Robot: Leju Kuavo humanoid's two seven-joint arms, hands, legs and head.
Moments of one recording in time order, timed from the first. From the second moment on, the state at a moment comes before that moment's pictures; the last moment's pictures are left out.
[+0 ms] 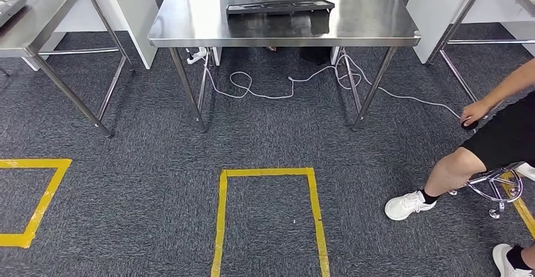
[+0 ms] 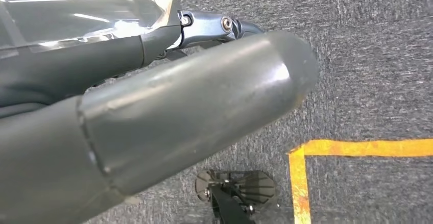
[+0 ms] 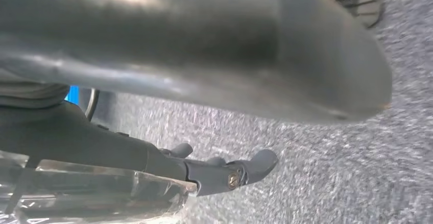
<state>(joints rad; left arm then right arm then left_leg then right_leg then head) -0.12 0.02 -1.29 -0.13 1.40 0.38 -0.57 -0.06 0.03 -0.31 -0.20 0.54 -0.23 0.06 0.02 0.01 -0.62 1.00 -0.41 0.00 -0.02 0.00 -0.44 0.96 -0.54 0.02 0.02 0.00</state>
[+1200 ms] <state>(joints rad) -0.11 0.01 -1.29 -0.13 1.41 0.39 -0.57 -0.05 0.04 -0.30 -0.19 0.56 -0.23 0.07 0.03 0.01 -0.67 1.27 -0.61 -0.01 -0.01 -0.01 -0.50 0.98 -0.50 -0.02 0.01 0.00</state>
